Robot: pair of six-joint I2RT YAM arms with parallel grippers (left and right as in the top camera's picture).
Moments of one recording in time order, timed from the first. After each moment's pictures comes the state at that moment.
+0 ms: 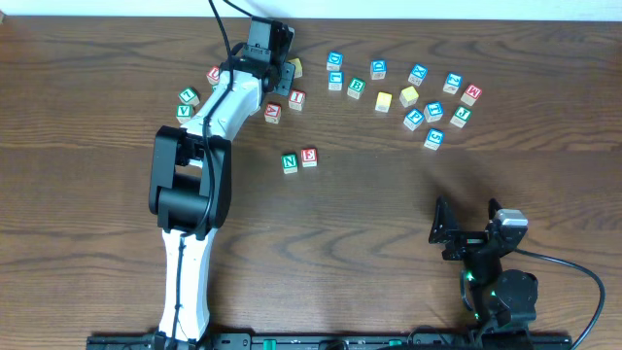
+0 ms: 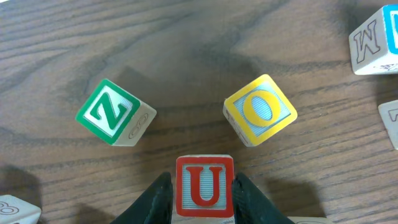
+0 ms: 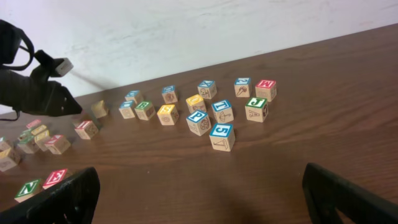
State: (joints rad) left arm -0.25 2.35 1.86 -0.43 -0.03 0.06; right arm 0.10 0.06 0.01 -0.07 0.02 0.28
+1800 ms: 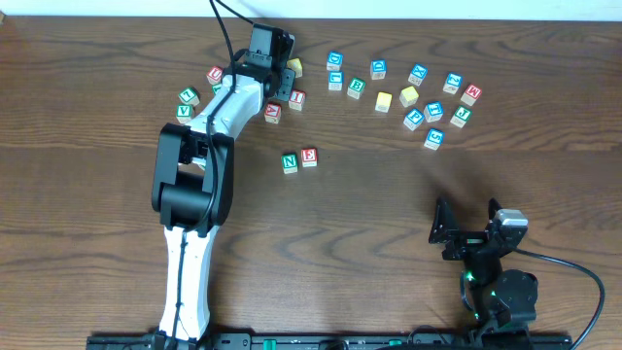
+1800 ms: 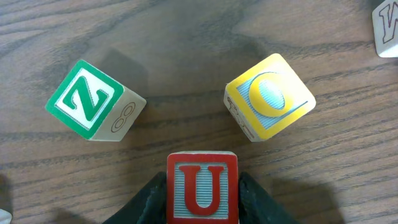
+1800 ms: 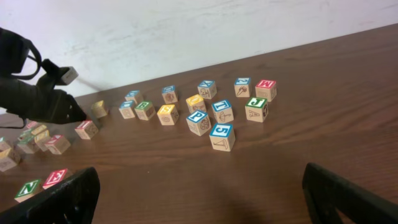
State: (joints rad) left arm -0.25 2.38 1.84 -0.39 -0.03 0.06; right arm 0.10 0.06 0.01 -0.07 0.02 0.28
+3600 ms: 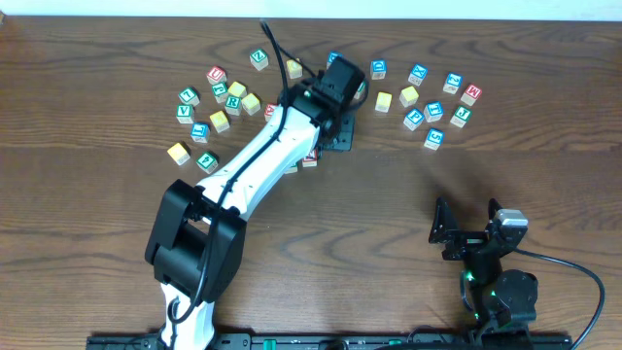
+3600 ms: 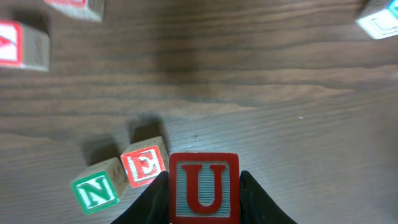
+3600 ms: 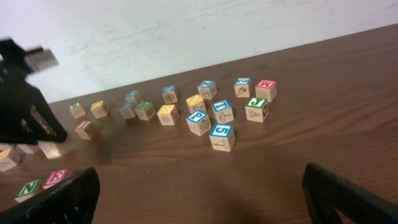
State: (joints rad) left arm -0.59 2.01 1.67 -0.86 -0.04 -0.42; right arm 0.10 0.06 0.01 -0.07 0.02 0.28
